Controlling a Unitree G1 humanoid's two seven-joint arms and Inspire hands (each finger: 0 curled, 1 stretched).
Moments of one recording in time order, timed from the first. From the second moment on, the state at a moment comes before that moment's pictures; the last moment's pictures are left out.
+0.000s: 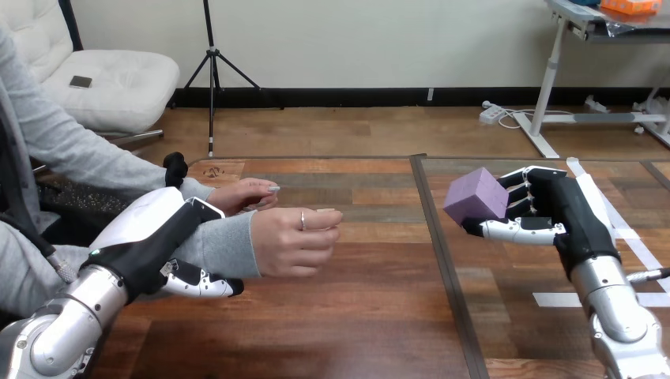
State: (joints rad) left arm -0.13 0.61 -0.06 0.21 0.45 -0.30 -0.25; right arm -0.48 -0.37 -0.05 1.02 -0.08 -0.50 0.01
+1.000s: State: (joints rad) left arm -0.13 0.61 -0.06 0.24 0.45 -0.33 -0.24; right arm -0.45 -0.26 -0.06 0.99 -0.02 -0.49 0.05
